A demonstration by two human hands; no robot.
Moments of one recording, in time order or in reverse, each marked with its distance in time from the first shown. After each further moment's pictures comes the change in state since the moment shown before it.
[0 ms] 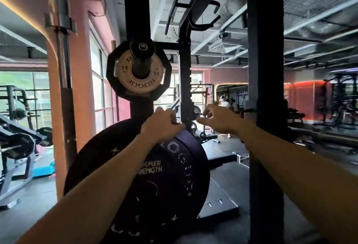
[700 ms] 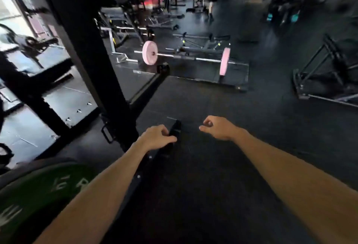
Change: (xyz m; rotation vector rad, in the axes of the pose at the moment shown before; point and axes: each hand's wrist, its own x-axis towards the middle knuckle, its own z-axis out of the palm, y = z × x) left_hand -0.339 0.232 0.324 -0.257 -1.283 0.321; right_hand -0.546 0.253 0.046 0.053 -0.204 1.141
